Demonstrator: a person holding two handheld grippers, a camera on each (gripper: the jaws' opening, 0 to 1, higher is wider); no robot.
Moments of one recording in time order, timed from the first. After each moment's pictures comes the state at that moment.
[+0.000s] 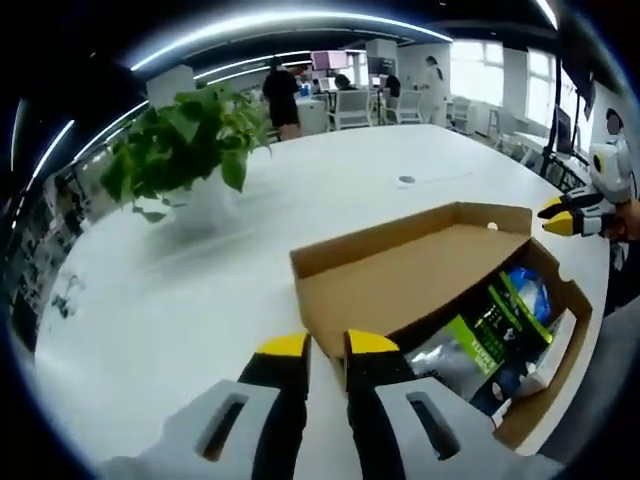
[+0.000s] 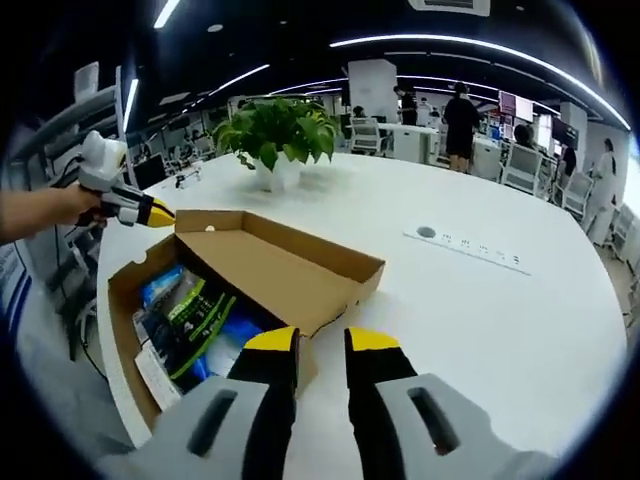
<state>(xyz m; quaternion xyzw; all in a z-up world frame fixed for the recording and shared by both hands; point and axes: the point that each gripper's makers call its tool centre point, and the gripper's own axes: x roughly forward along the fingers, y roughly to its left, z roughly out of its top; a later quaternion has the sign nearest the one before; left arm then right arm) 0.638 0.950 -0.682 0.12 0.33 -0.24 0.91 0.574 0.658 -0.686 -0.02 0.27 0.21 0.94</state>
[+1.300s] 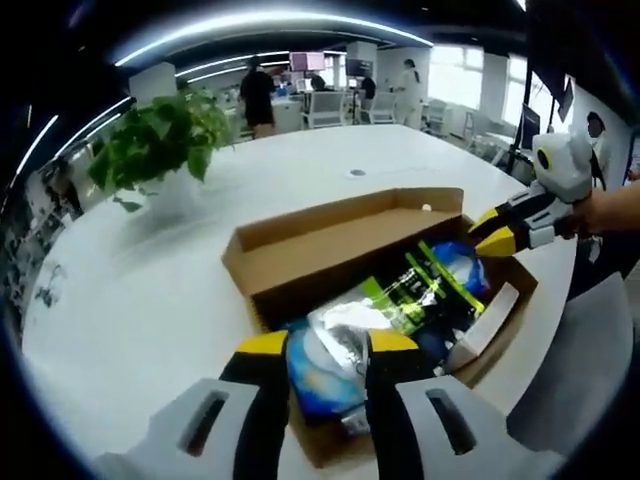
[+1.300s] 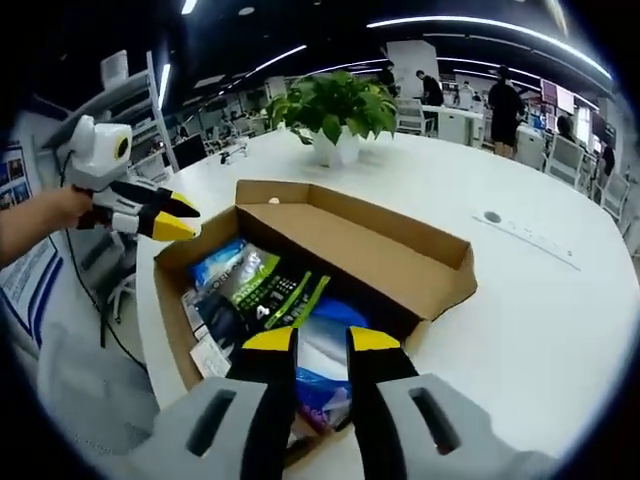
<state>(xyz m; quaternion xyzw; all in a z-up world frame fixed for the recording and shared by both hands) 0.553 0.922 -0.682 0.11 0.33 -0.29 0.89 0.545 0.740 -0.709 -0.02 0.32 0.31 0.90</state>
